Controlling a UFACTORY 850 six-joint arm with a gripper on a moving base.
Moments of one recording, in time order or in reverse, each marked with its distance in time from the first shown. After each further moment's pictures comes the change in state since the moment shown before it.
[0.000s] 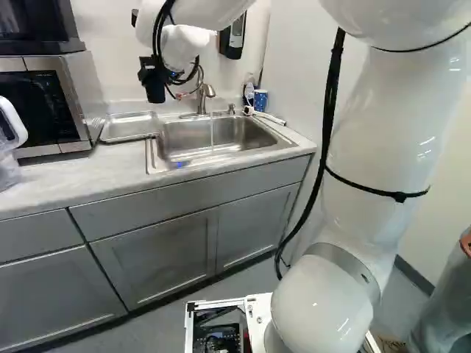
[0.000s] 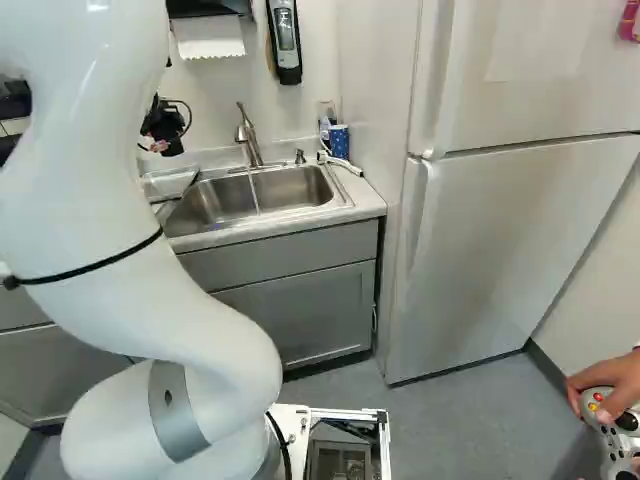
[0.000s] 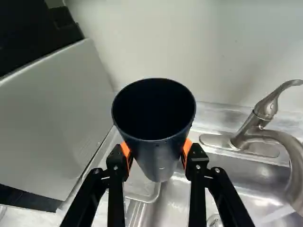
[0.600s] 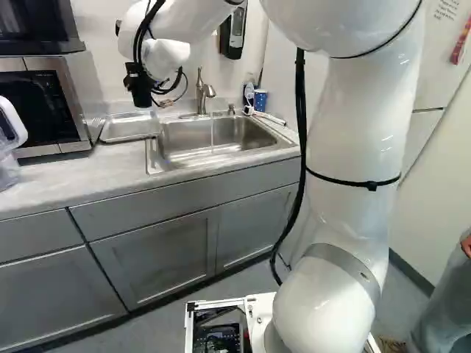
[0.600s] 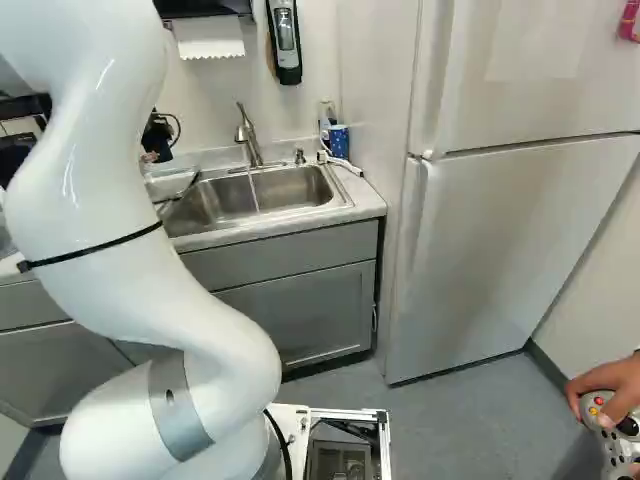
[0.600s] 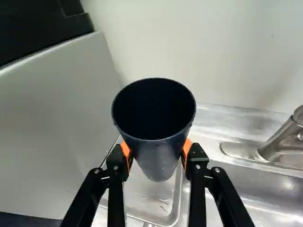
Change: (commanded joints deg) arm 3.7 -6.9 -4.0 1.4 4.2 0.0
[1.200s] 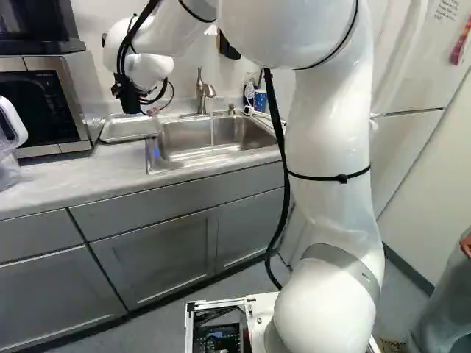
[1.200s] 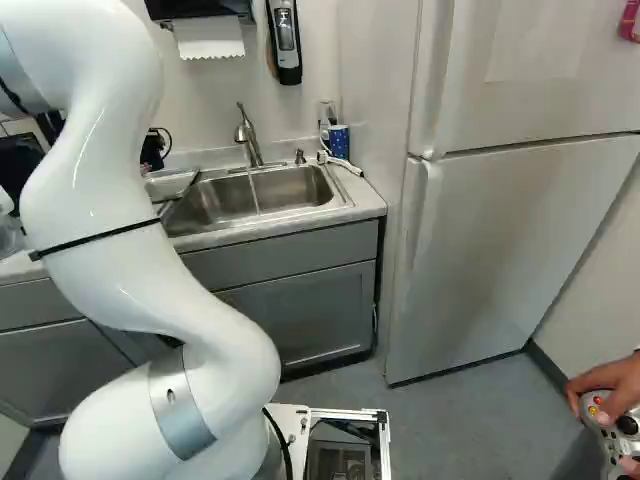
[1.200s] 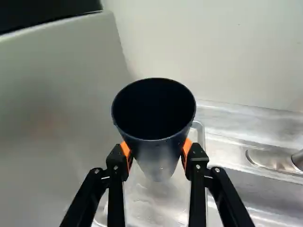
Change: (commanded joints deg) arm 2.4 -6.5 -4.0 0.9 2.4 0.0
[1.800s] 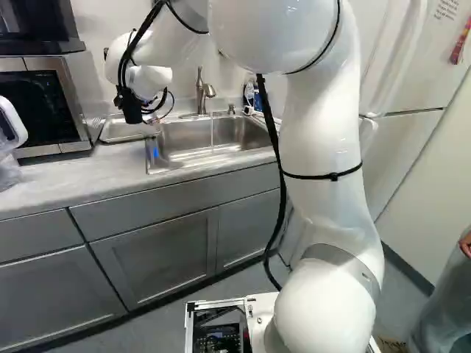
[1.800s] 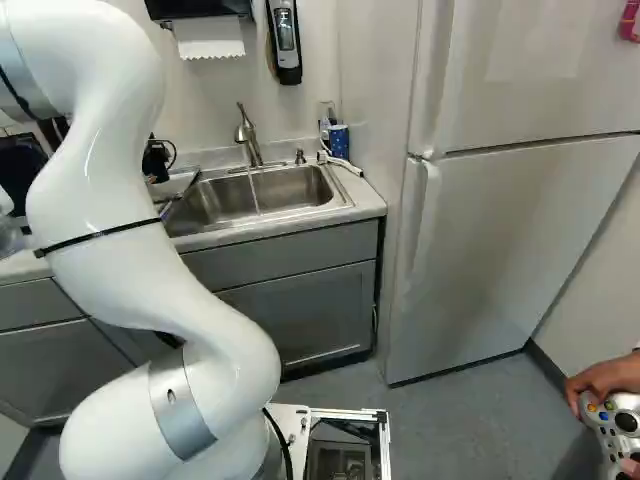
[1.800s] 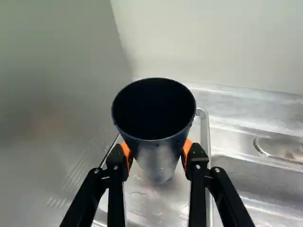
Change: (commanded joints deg) arm 0.0 -2.3 1.0 0.0 0.0 0.0
